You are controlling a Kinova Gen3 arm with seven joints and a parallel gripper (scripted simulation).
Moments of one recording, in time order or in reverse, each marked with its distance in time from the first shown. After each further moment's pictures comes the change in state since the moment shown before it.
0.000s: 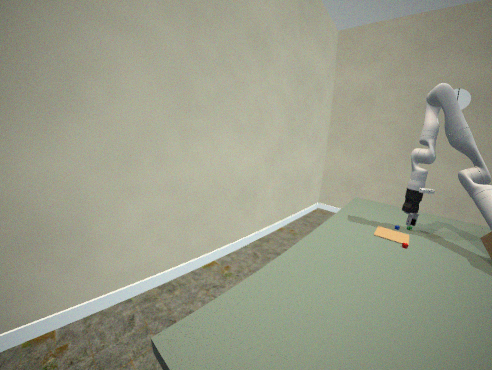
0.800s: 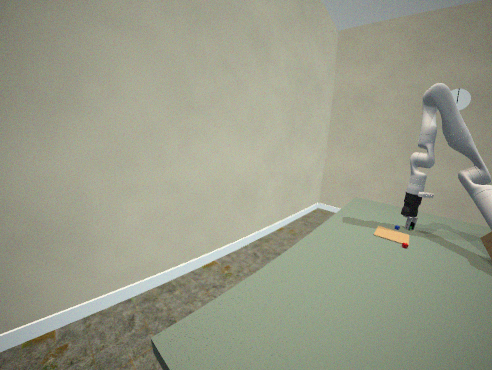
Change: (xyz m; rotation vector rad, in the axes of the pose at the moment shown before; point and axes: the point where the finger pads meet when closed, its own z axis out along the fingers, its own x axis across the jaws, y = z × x) arm 0.000 0.000 0.020 0.001 0.002 0.001
